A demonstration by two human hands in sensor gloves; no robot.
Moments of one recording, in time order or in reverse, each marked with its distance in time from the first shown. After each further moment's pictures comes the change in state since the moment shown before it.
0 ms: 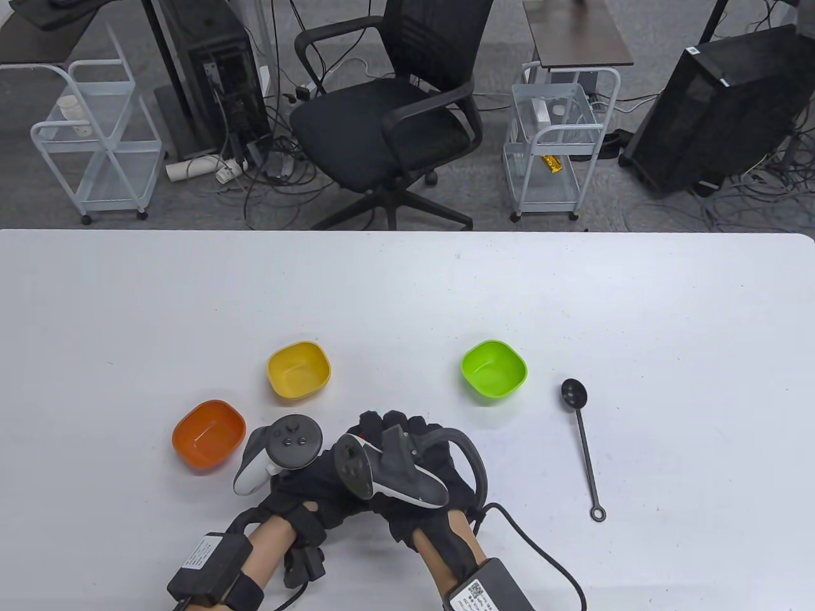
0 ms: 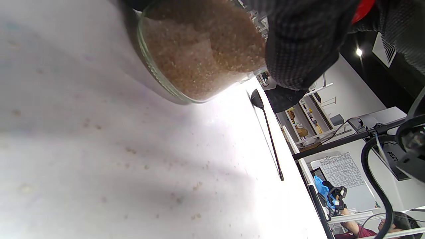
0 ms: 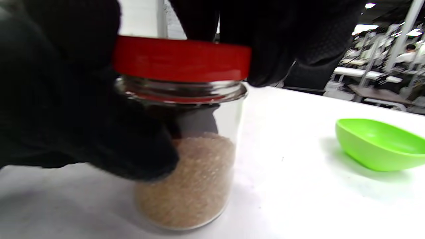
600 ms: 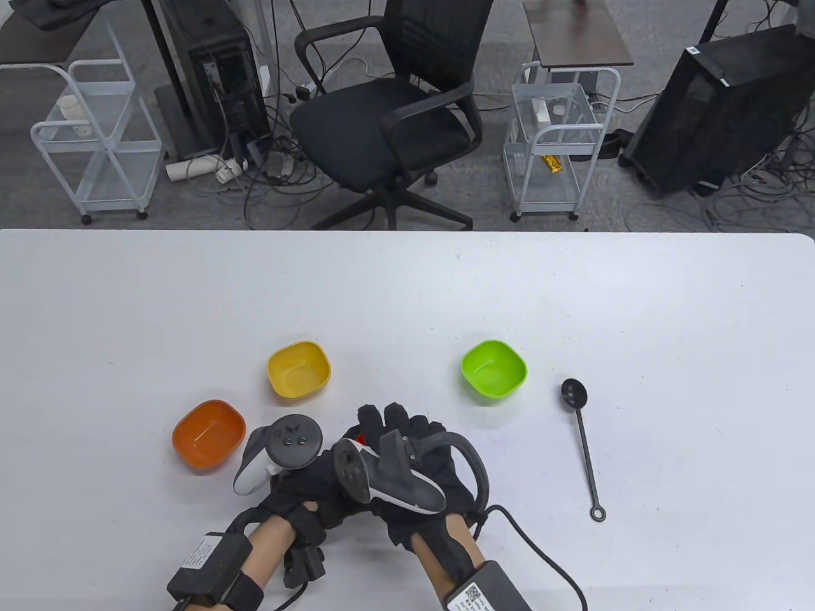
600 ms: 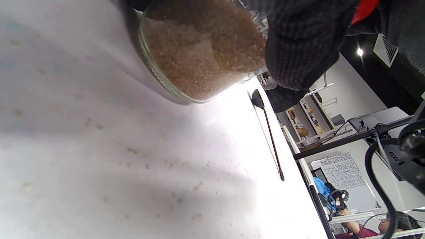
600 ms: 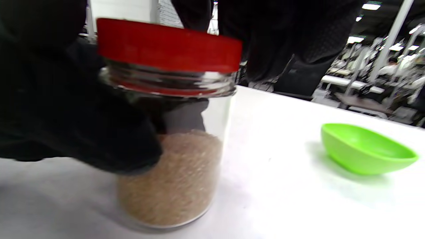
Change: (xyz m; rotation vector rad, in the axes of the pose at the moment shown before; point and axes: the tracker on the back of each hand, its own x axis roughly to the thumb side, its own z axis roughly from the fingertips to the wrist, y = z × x) left_hand 0.000 0.000 0.000 0.000 0.003 0.000; right_hand 0.004 0.002 0.001 -0.060 0.090 0.095
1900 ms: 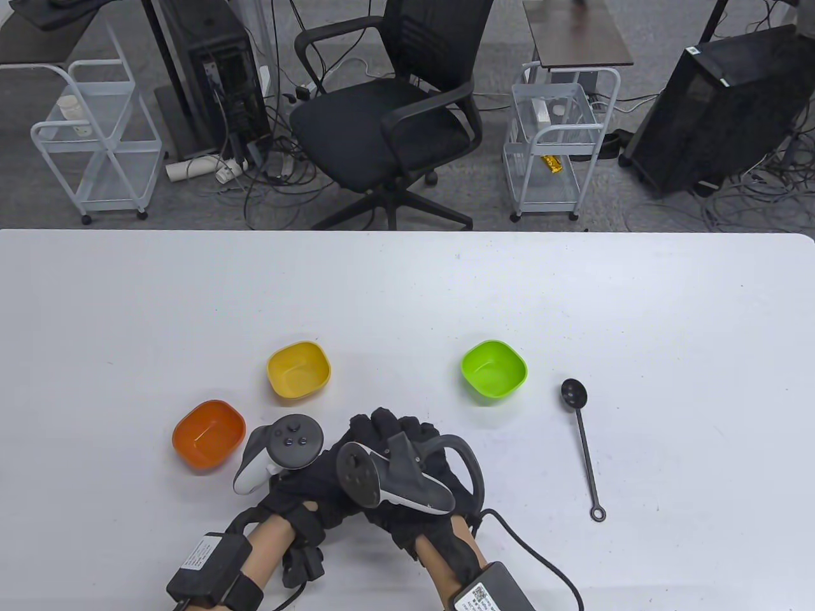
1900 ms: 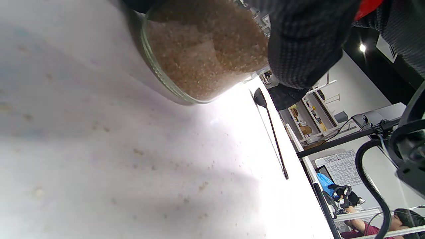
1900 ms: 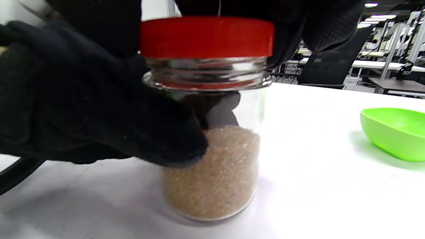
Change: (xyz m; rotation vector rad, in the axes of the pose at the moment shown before) left_hand 0.000 0.000 0.000 -0.005 0.009 -0.021; right_hand -0.001 0.005 0.004 0.046 -0.129 -0.153
